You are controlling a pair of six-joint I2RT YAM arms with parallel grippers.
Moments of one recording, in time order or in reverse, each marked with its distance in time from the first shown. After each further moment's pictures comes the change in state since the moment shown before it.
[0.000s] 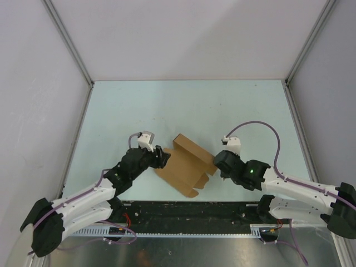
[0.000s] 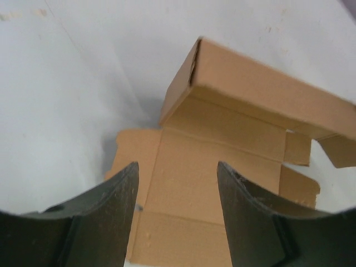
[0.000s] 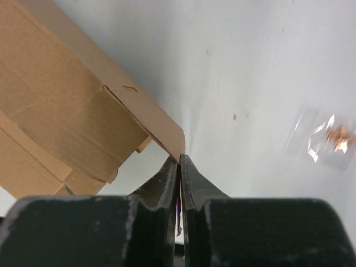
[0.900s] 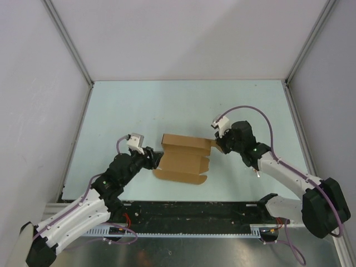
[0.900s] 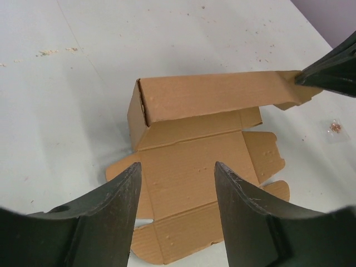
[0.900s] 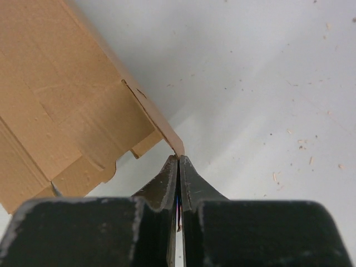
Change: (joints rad) left arm 0.000 -0.330 0.000 -0.195 -0.060 0.034; right arm -0.485 0.163 0.000 0.586 -0.630 -1.024
